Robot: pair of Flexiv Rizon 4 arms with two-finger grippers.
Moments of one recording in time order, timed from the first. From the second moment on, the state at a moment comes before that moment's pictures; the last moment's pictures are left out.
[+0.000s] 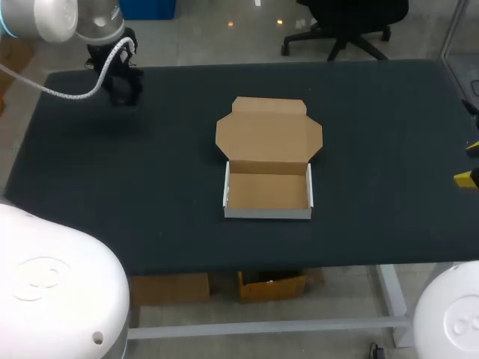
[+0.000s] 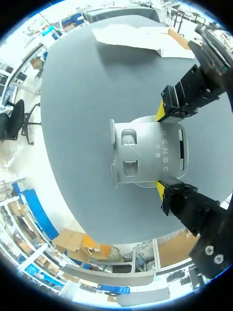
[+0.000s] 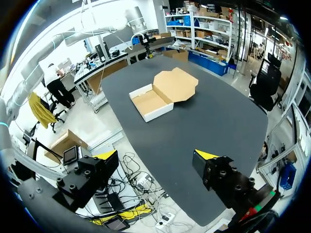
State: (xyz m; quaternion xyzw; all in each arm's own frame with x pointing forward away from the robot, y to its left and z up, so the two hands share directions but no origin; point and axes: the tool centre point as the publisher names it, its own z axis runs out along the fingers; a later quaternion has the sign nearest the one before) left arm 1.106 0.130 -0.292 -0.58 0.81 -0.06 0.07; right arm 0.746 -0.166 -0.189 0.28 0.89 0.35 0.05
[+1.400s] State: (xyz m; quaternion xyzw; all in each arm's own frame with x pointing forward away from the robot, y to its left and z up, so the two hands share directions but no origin) left arm 1.059 0.068 -0.268 -0.54 0.84 -0.05 0.08; right arm 0.750 -0.154 -0.208 0.18 0.90 0.39 0.11
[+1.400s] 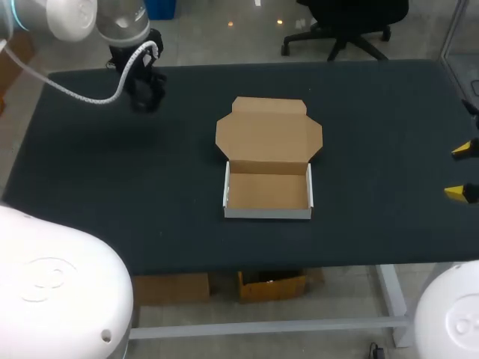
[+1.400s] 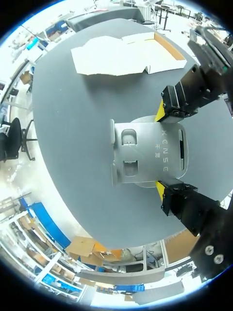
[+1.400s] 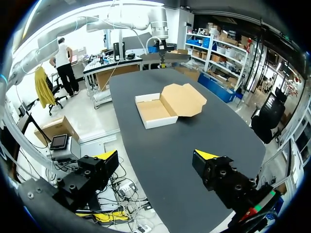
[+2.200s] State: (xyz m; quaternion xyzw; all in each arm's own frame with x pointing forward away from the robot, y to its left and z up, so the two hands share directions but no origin) left arm 1.012 0.017 -0.254 -0.53 0.84 -0.06 0.08; right arm 0.750 -0.153 -0.208 0.18 0.90 0.39 0.11
